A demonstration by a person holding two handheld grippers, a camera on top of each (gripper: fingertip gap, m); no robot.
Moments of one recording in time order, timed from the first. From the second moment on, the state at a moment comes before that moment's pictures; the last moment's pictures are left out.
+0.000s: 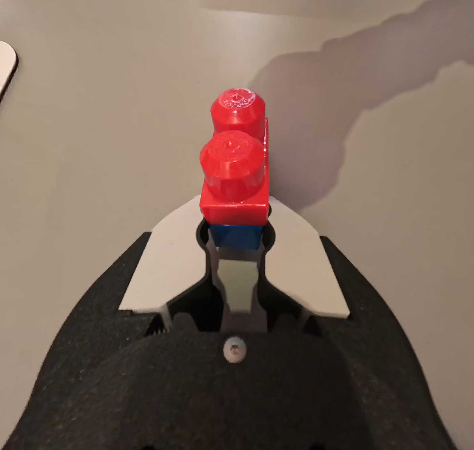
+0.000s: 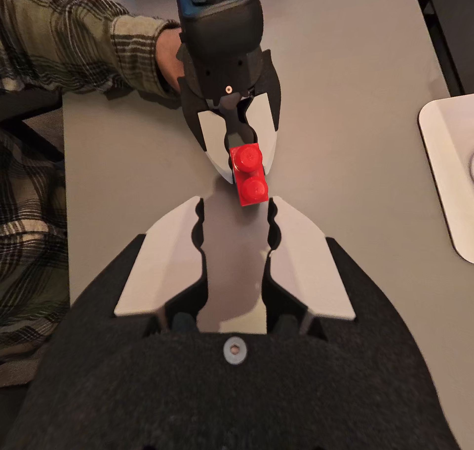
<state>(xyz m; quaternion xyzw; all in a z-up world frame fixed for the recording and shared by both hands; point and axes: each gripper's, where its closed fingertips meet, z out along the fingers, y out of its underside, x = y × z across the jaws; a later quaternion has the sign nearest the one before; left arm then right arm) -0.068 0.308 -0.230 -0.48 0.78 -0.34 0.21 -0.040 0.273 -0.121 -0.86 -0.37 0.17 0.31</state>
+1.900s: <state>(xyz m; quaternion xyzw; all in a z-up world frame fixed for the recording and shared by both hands) -0.078 0.316 -0.254 -0.47 0.80 -0.32 0.18 -0.061 0.305 -0.185 -0.83 -0.49 0.15 0.21</state>
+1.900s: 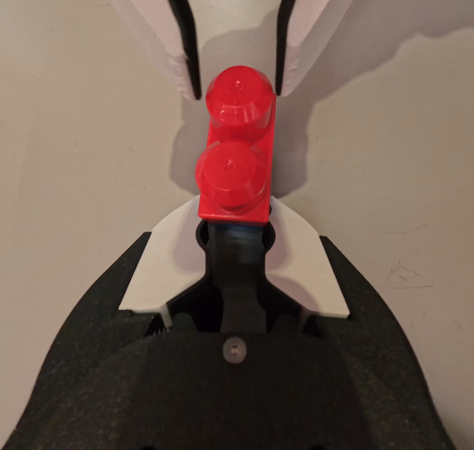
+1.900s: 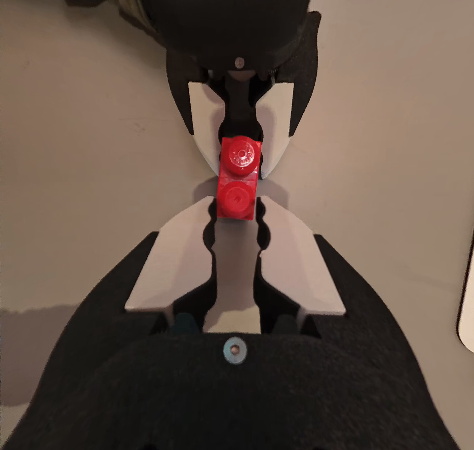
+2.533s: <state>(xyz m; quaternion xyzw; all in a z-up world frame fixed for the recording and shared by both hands) -0.078 0.316 -0.254 -0.47 0.80 -0.32 0.18 -0.063 0.302 -0.192 -0.86 -0.46 0.16 0.12</state>
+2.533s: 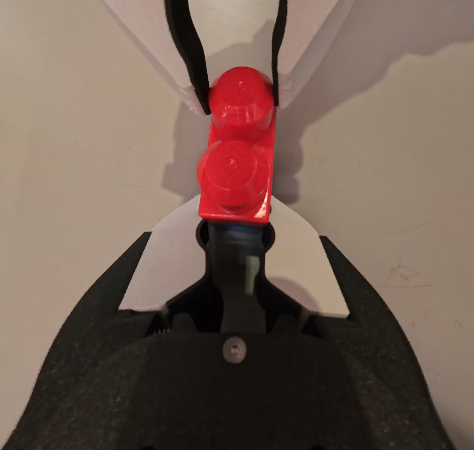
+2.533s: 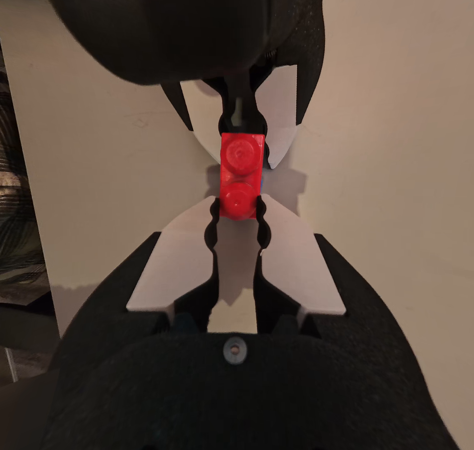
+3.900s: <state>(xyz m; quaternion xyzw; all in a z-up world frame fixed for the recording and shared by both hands) -0.077 0.317 -0.253 -0.46 0.81 -0.31 0.20 -0.069 0.305 -0.219 -0.85 -0.49 0.11 0.16</state>
